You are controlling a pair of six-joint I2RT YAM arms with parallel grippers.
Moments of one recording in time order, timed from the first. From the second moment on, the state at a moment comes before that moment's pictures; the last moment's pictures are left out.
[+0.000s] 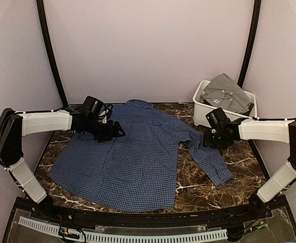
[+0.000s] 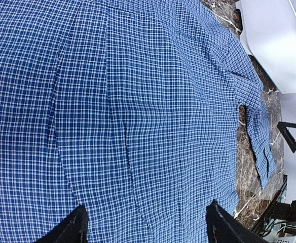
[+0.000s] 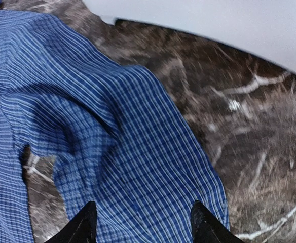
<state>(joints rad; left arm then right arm) -0.50 1.65 1.12 -0.35 0.29 -0.56 0.50 1.52 0.91 -0.41 0.29 0.57</state>
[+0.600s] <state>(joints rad) -0.50 1.68 1.14 -0.35 0.34 -0.55 0.49 1.63 0.80 -0.33 0.34 0.77</state>
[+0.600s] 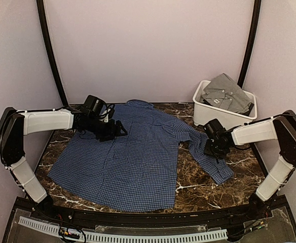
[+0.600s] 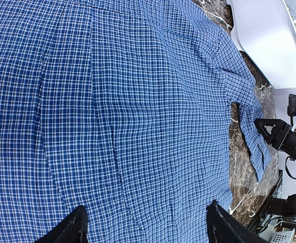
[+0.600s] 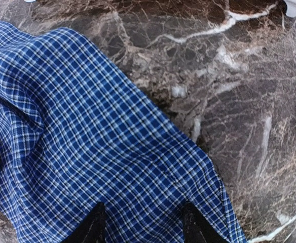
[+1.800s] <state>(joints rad) -0.50 1.68 1.14 -0.36 0.29 -0.55 0.89 1.97 1.69 -0.40 0.25 0.54</state>
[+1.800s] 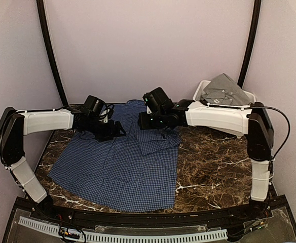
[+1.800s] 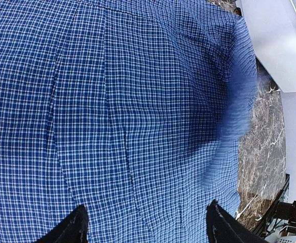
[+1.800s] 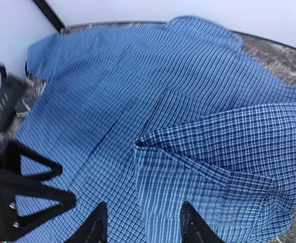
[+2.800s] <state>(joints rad) -0.50 1.67 1.12 -0.33 0.32 -0.59 0.69 2.05 1.41 -0.28 -0.06 0.49</state>
